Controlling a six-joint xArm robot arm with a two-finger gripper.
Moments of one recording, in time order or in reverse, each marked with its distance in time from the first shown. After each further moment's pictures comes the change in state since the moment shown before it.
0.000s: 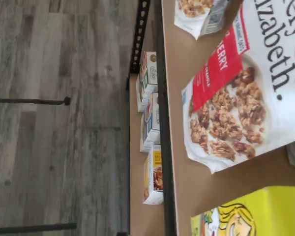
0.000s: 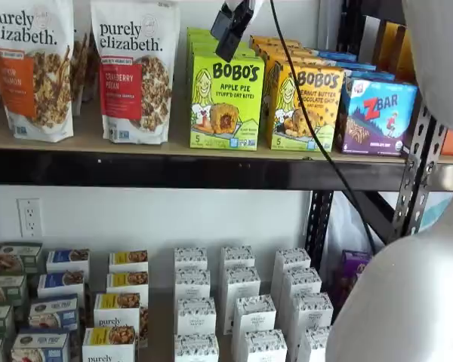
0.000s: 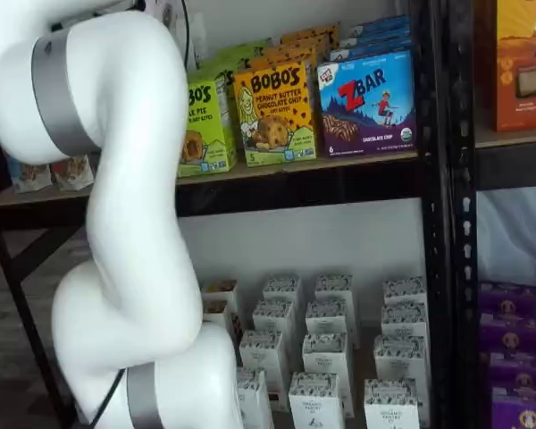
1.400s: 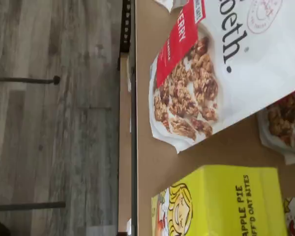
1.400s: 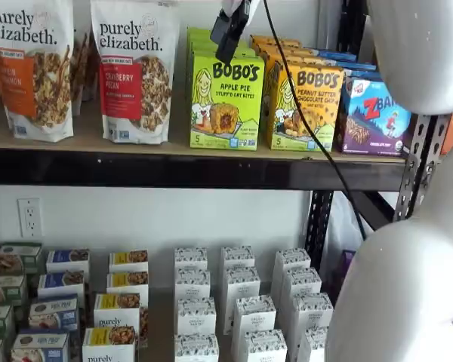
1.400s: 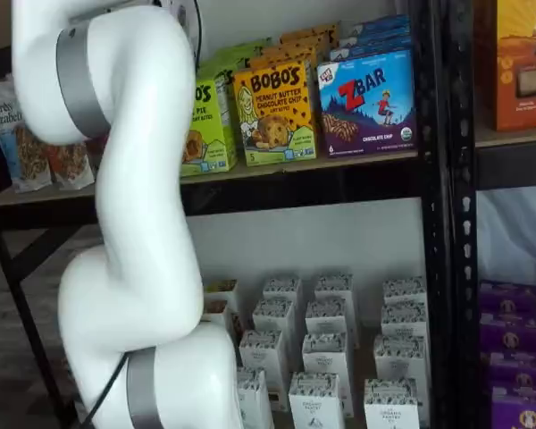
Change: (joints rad) arm -0.020 0.162 -0.152 -0.051 0.033 -0.030
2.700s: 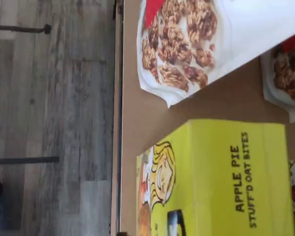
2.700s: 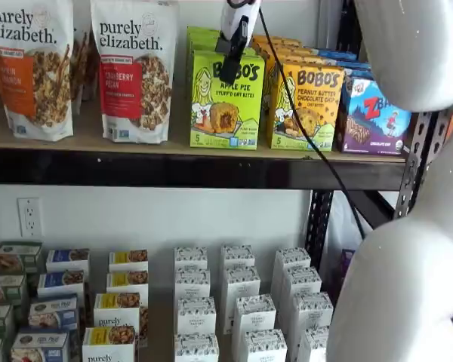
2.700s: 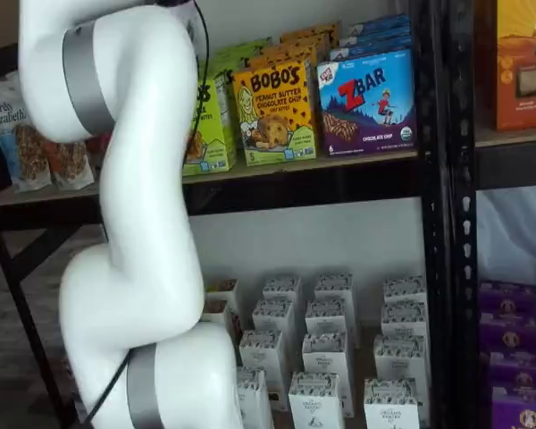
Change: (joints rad) arm 0.040 0.044 0.020 -0.144 -0.030 0.007
